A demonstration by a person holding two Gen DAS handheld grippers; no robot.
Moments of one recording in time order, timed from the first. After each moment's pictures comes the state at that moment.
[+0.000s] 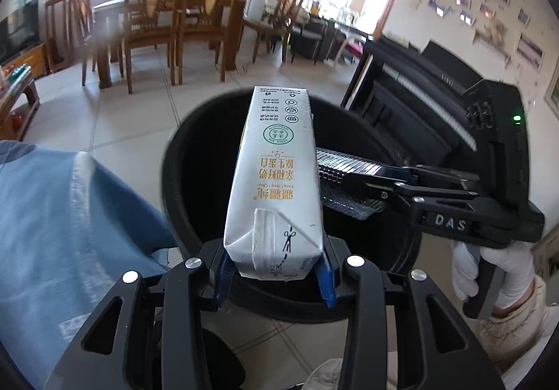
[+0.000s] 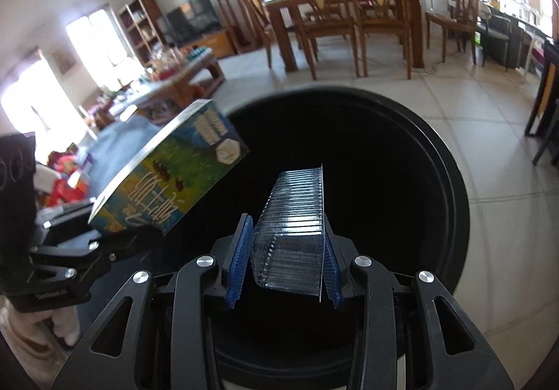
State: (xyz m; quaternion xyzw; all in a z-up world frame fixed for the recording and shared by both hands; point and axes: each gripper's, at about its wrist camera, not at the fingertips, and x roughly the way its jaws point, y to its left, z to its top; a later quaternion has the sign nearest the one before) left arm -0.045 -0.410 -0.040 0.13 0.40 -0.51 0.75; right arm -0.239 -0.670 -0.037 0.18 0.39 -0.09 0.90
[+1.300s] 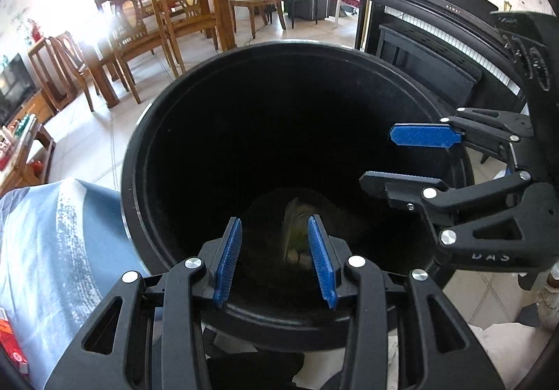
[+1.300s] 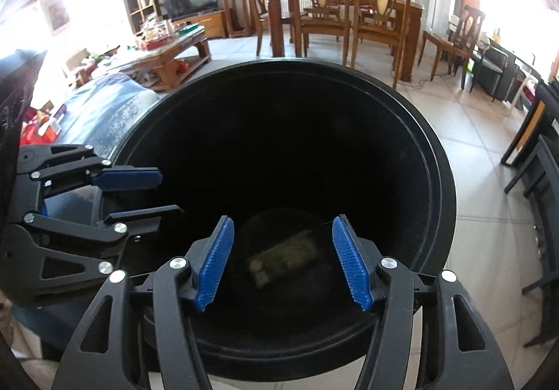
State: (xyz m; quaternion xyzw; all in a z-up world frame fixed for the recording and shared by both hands) left arm -0.072 -0.447 -0.059 0.27 0.37 -0.48 0.75; right arm -0.216 -0.649 -0.051 0.10 0.41 -0.12 0.90
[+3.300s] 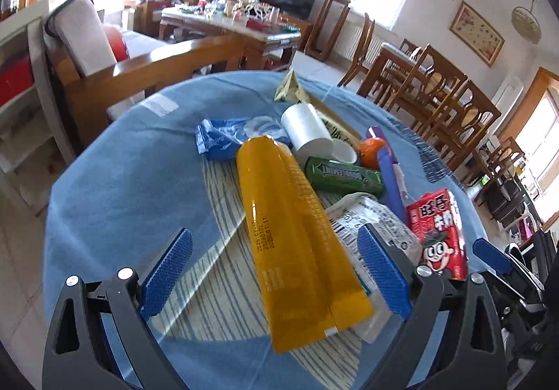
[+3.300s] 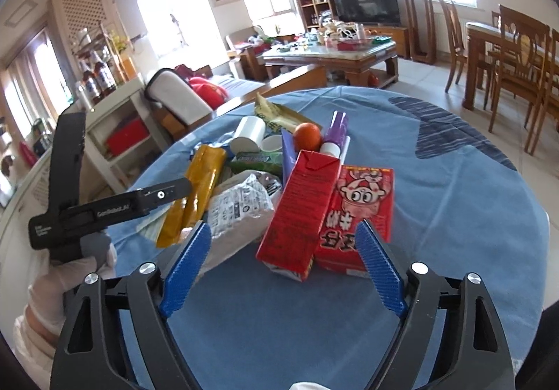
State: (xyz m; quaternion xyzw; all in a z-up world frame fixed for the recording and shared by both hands) left arm 0.084 0.035 -0.036 -0.12 0.41 -0.08 0.90; right arm 0.007 -0.257 0.006 0.05 0.37 0.22 0.90
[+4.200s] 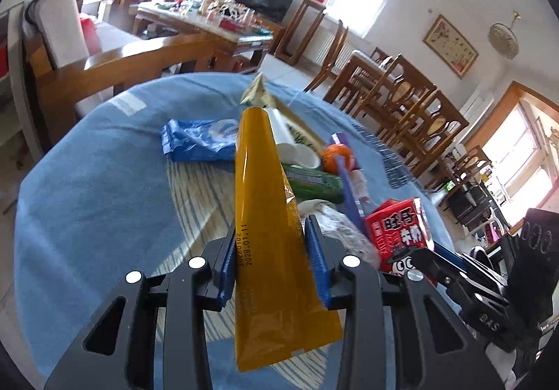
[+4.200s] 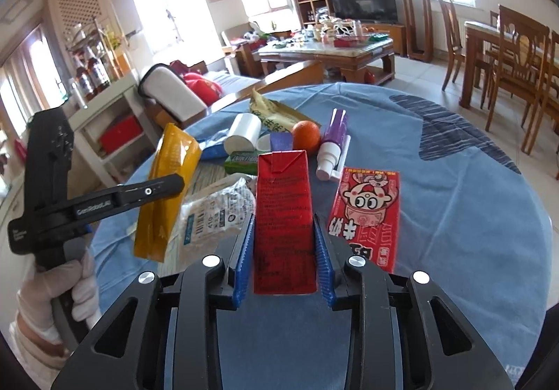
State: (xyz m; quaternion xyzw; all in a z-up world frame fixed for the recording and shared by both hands) left arm 0.068 0.042 -0.026 -0.16 0.38 -0.15 0.90; right arm 0.016 -0.255 0.001 0.05 0.37 0.21 0.90
